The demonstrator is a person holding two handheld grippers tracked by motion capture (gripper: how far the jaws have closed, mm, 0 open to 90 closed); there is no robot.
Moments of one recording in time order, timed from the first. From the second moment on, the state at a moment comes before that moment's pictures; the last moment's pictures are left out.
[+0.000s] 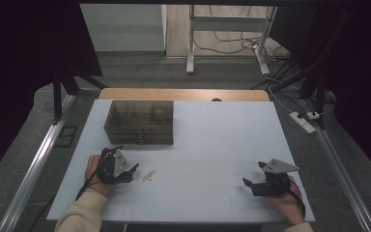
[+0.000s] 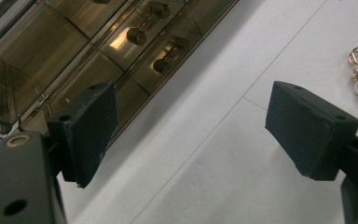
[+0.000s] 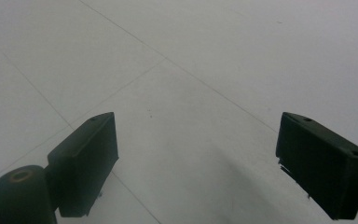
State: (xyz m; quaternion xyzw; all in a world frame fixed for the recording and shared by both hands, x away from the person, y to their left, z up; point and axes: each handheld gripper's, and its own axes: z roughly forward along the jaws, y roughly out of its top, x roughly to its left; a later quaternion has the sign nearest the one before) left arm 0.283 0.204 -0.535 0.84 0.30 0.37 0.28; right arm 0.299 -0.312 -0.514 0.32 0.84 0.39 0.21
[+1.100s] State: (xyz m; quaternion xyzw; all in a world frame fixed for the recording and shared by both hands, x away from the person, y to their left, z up) left arm 0.289 0.193 -0.541 0.85 0.26 0.39 0.25; right arm 0.299 -0.311 -0.515 0.32 0.84 0.38 0.21
